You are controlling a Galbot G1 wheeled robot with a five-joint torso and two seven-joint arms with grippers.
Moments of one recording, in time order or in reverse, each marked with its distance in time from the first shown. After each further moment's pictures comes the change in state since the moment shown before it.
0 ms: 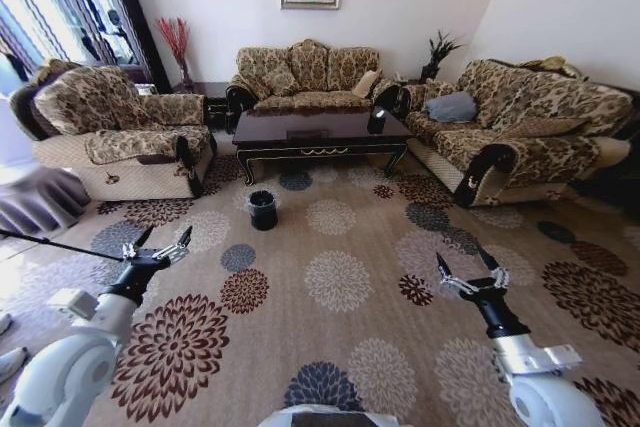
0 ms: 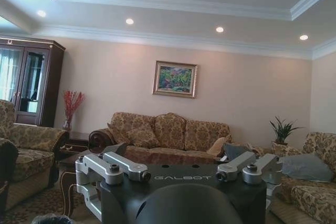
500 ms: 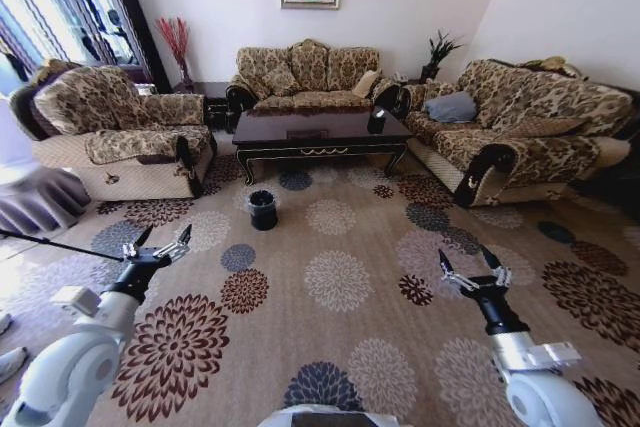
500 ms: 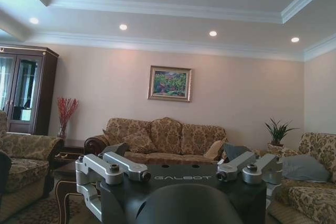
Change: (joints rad) left arm -0.014 -0.002 0.014 0.008 0.008 0.002 0.002; right arm 0.014 -0.007 -0.014 0.013 0.015 0.005 0.029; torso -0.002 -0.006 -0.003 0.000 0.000
